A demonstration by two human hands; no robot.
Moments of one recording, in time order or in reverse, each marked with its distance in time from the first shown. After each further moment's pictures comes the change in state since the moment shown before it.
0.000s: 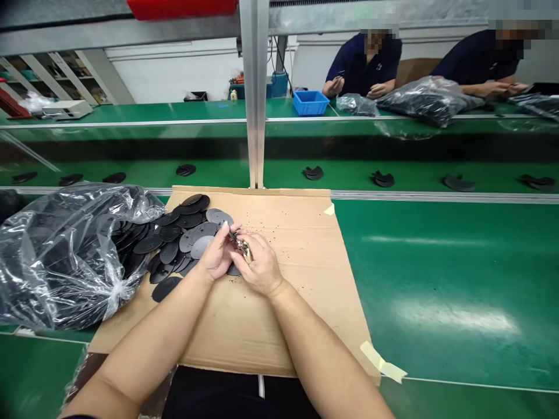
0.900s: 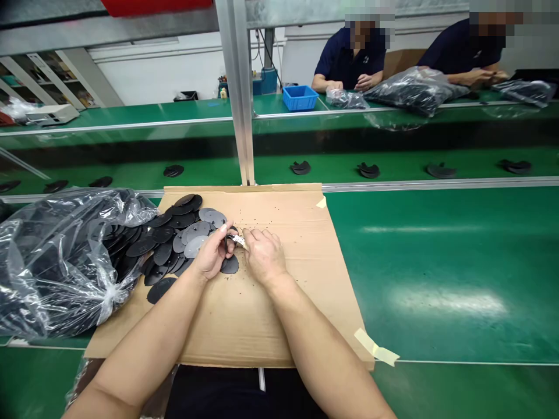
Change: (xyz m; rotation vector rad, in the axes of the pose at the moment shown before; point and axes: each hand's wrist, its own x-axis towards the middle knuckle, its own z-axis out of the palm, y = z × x) left_hand -0.004 0.000 -0.002 0.274 -0.030 0.109; right_hand 0.005 -0.001 -0.016 -0.706 -0.324 0.179
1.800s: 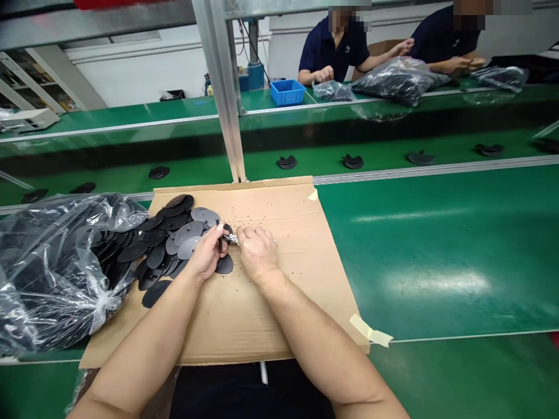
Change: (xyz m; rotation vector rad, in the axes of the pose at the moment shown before) left_hand 0.001 -0.005 0.000 0.149 0.037 0.006; right_hand -0.001 -0.008 0.003 -0.092 -0.025 0.067
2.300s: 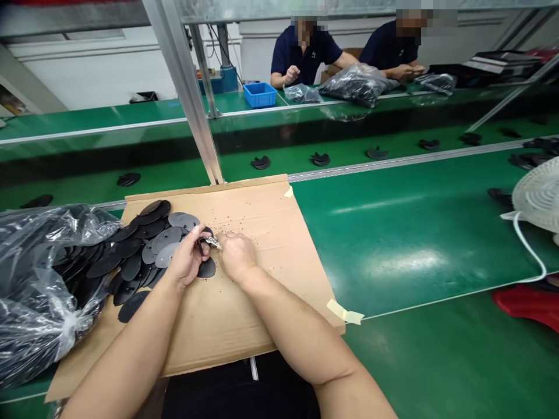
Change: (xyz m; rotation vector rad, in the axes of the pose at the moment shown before) left_hand -0.004 0.006 0.004 -0.081 0.021 -0.055; right_hand -0.001 0.000 0.001 0.204 -0.100 0.063
